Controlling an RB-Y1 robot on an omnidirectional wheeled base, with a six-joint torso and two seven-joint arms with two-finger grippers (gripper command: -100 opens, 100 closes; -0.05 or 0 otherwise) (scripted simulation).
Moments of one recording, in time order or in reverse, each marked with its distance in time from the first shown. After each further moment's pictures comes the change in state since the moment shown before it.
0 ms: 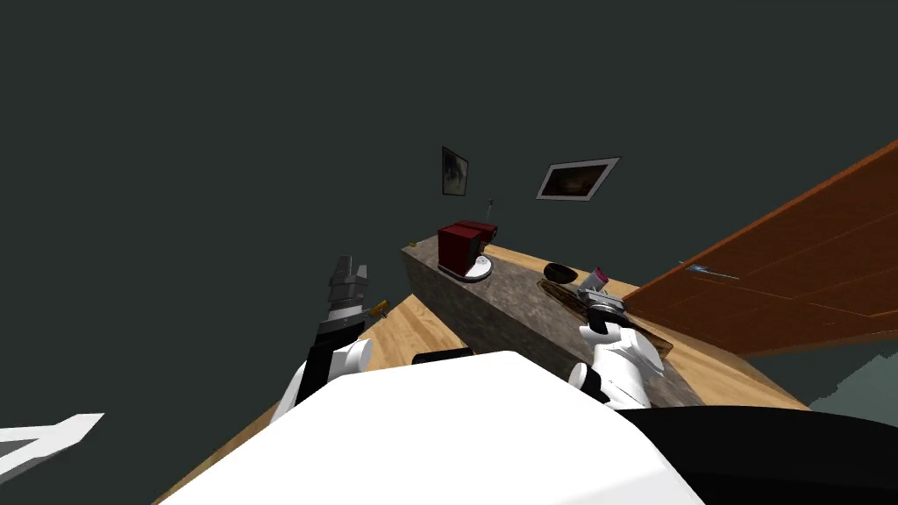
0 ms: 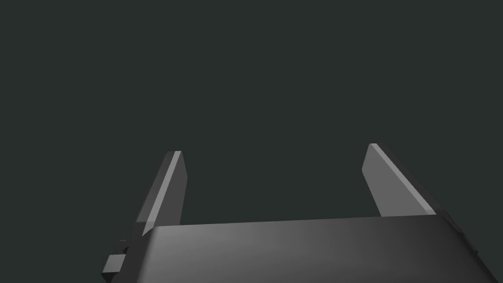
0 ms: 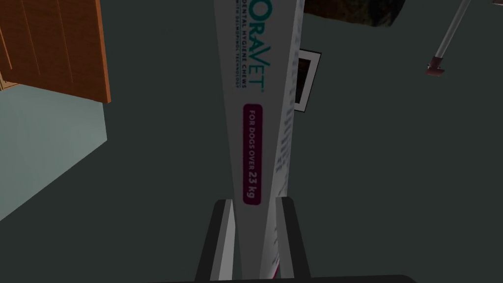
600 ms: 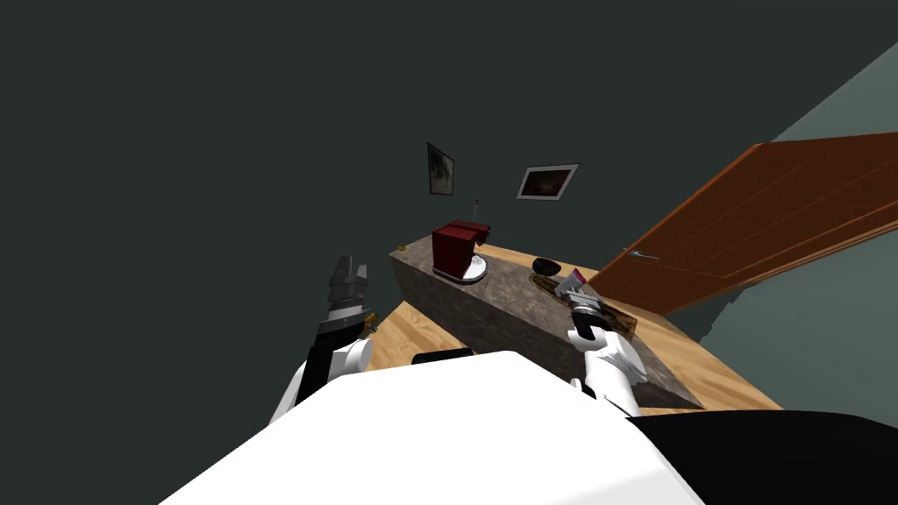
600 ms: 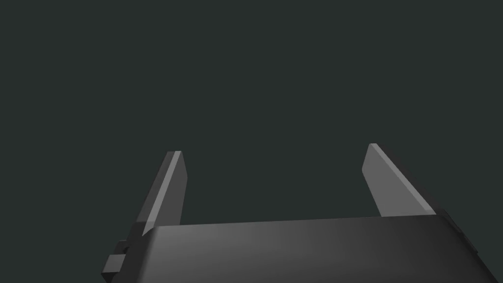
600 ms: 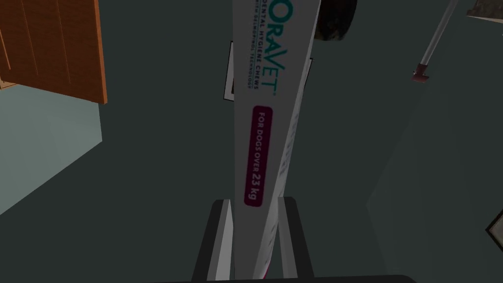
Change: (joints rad) left arm 0.000 0.000 0.000 0.000 0.000 0.000 0.000; right arm 0.082 0.085 0.122 -0.093 -0.067 -0.056 0.017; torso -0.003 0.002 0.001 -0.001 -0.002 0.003
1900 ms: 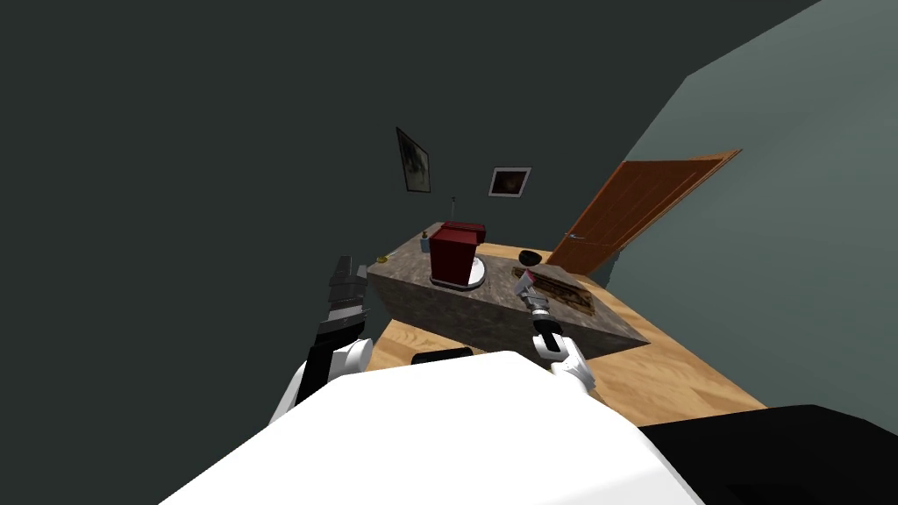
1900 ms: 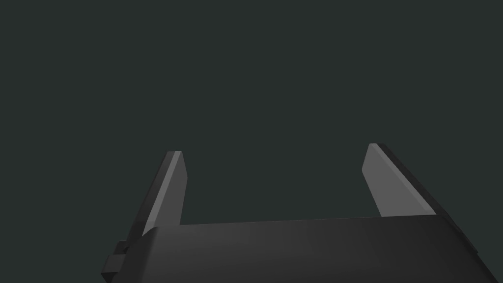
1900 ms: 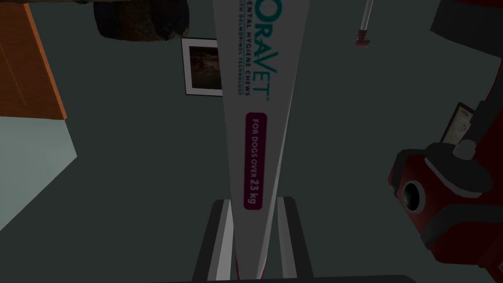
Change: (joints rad) left arm 0.000 0.000 0.000 0.000 0.000 0.000 0.000; right arm 0.147 0.228 0.295 -0.186 -0.191 -0.213 0.088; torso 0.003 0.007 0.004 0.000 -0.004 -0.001
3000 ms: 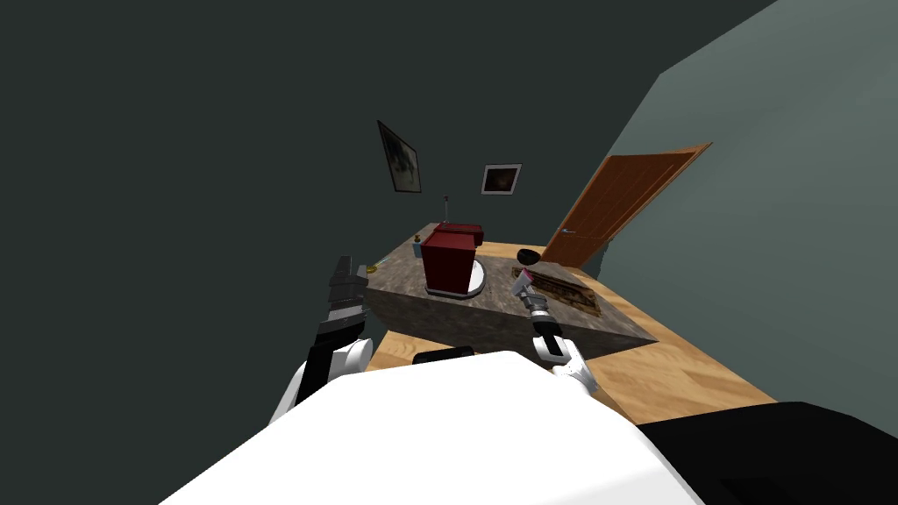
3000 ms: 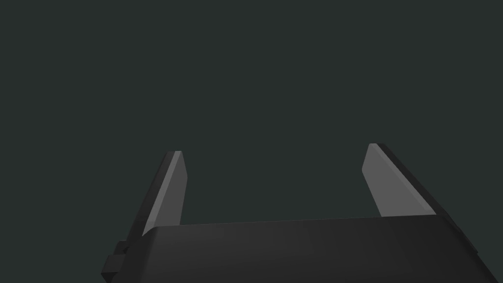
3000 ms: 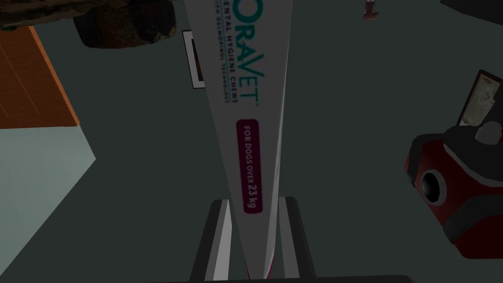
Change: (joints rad) left arm 0.000 0.000 0.000 0.000 0.000 0.000 0.000; right arm 0.033 -0.012 0.044 -0.013 -0.088 -0.076 -0.025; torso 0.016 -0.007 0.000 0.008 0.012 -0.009
